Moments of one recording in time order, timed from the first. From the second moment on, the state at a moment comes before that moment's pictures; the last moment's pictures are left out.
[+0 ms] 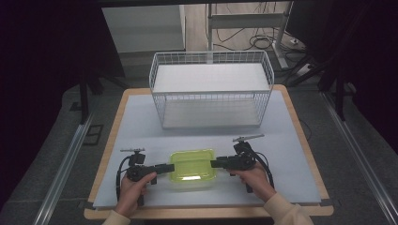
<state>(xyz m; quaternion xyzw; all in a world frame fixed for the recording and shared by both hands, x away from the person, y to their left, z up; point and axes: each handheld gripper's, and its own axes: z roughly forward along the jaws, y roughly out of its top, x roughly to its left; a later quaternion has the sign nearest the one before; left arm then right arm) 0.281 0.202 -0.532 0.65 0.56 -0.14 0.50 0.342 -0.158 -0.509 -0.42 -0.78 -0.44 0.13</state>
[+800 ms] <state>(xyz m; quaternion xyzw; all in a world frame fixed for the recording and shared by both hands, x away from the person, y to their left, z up) 0.272 0.195 -0.526 0.66 0.55 -0.12 0.50 0.342 -0.164 -0.512 -0.45 -0.74 -0.45 0.19</state>
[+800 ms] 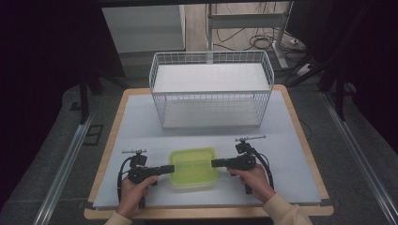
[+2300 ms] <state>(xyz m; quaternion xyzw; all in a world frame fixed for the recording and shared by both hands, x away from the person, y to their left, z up) 0.287 0.184 -0.455 0.68 0.50 -0.08 0.53 0.341 -0.177 -0.438 -0.42 -0.74 -0.51 0.12</state>
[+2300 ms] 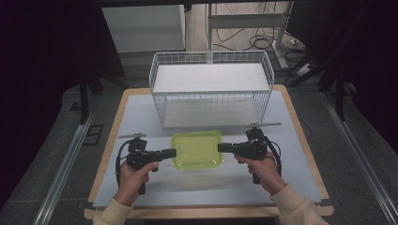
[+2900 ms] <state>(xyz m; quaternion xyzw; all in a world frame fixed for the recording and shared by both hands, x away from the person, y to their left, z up) 0.303 0.181 -0.430 0.68 0.50 -0.08 0.53 0.352 -0.179 -0.413 -0.42 -0.74 -0.52 0.10</state>
